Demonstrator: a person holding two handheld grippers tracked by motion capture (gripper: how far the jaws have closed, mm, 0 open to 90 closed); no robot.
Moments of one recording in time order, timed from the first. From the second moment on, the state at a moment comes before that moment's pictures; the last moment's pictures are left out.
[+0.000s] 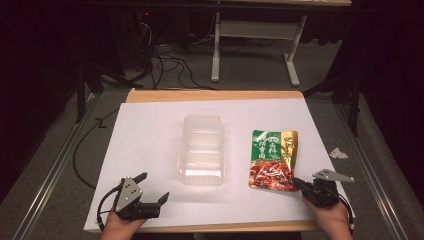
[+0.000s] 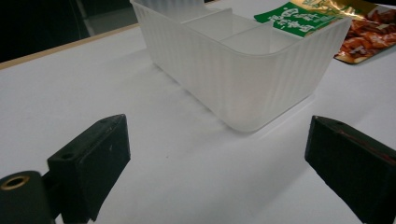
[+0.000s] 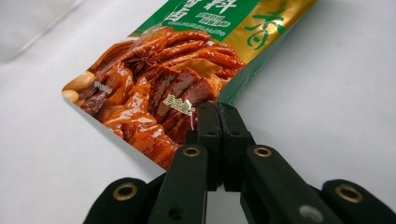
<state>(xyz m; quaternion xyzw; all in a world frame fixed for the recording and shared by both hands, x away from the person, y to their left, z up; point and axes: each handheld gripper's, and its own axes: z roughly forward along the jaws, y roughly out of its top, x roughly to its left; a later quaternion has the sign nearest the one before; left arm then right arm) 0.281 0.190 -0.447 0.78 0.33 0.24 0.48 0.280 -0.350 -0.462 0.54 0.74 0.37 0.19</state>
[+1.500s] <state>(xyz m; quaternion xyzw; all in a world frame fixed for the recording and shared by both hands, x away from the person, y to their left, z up) 0.286 0.187 -0.451 0.78 0.33 0.23 0.48 0.403 -0.378 -0.471 0.59 0.67 0.41 0.18</state>
